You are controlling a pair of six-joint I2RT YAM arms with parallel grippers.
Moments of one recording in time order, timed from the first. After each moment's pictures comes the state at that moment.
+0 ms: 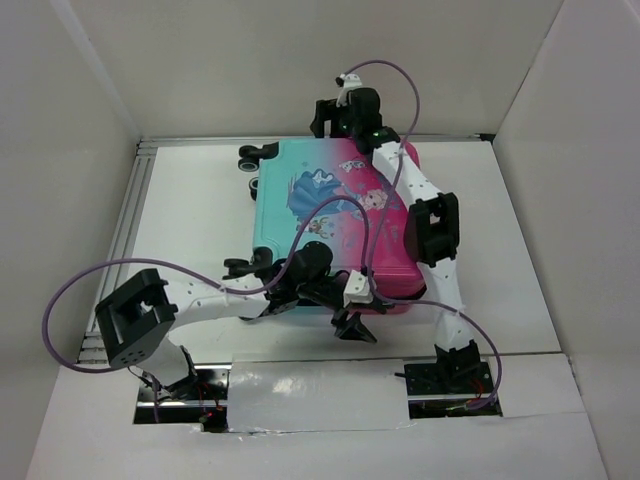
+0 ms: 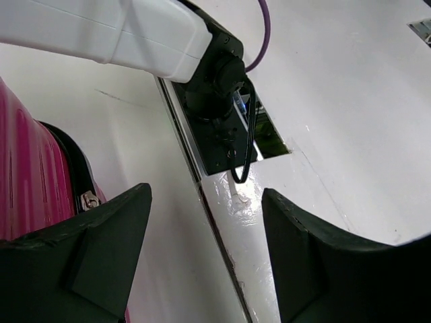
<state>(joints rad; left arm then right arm) -1.03 1.57 0.91 0.37 0.83 0.14 0.37 2.43 2.31 -0.16 -0.19 0.12</state>
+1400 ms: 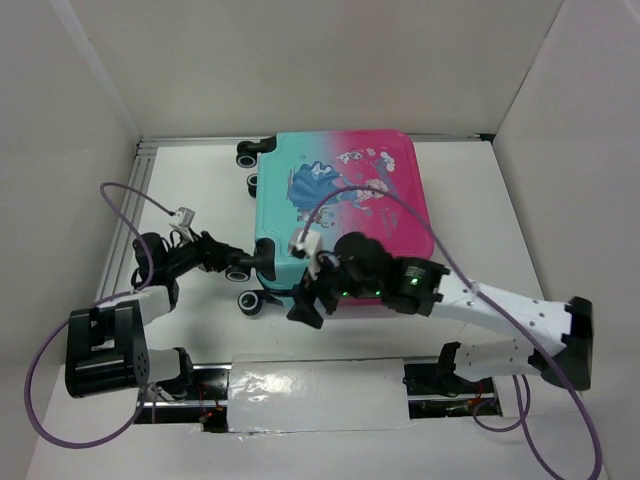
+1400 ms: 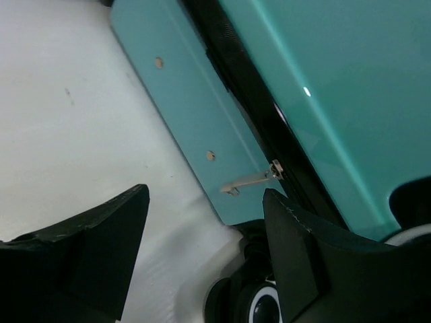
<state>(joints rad) 0.22 1.29 0.32 0.67 0.93 -0.40 1.06 1.10 1.07 -0.39 -0.31 0.14</state>
